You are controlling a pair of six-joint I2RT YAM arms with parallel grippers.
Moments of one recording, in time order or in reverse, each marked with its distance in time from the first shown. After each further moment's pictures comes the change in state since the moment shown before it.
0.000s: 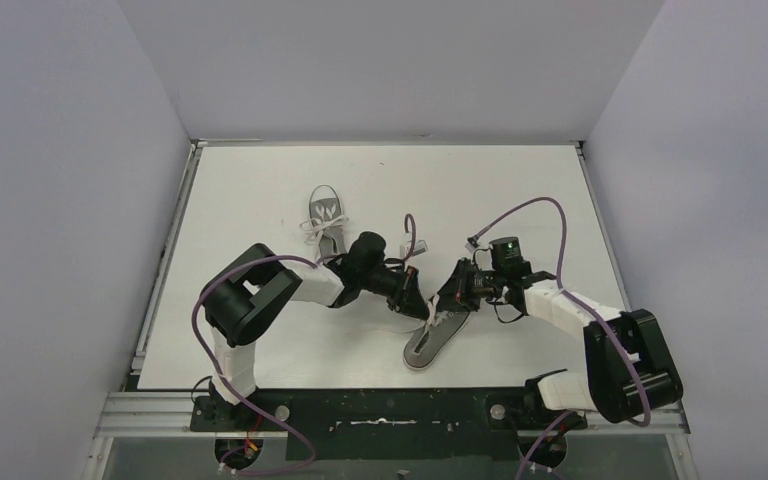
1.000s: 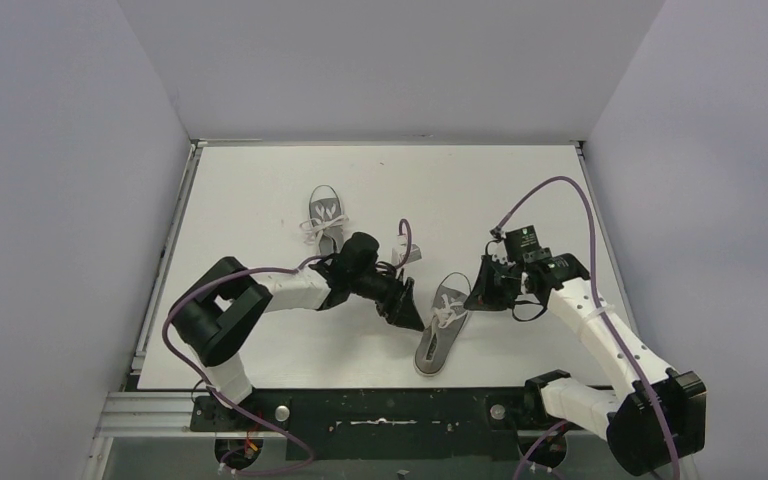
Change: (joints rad) left arm -0.005 -0.175 -0.048 -0.234 -0.060 0.220; right arm 0.025 -0.267 0.286 -0.789 0.488 -0.286
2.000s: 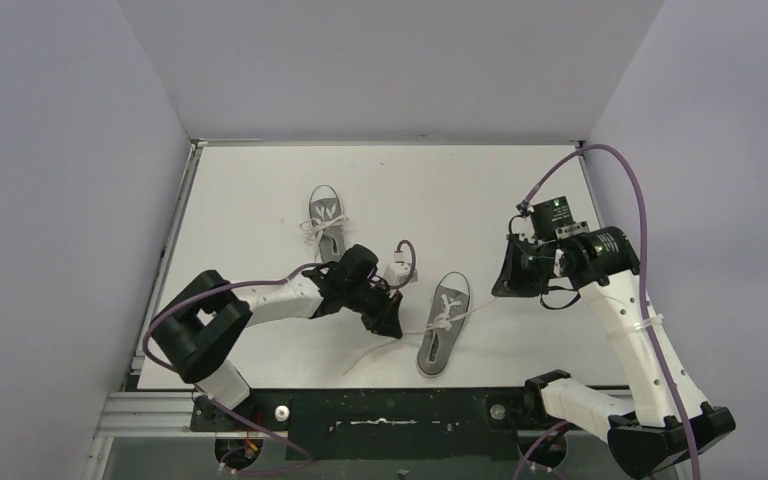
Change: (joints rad) left arm -0.048 -0.063 -0.045 -0.283 -0.207 0.265; right arm -0.001 -0.019 0.481 -0.521 0.137 -0.048
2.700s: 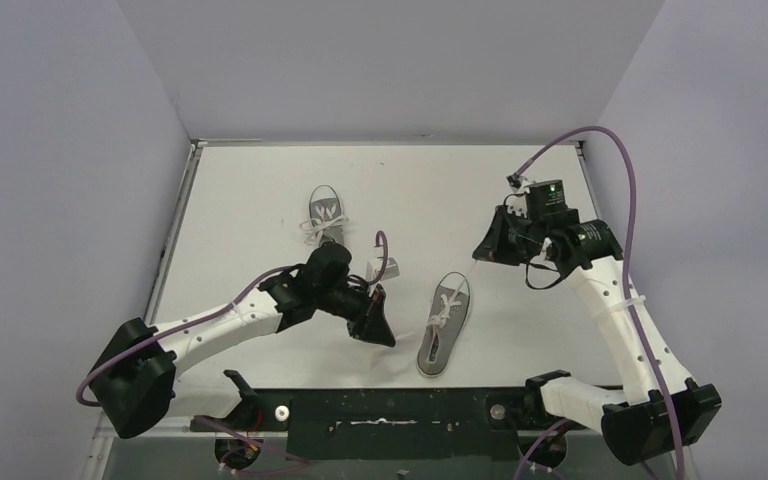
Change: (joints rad) left arm 0.004 -0.420 -0.058 -0.169 0.154 -0.178; right arm -0.041 0.066 -0.063 0.371 -0.077 -0.029
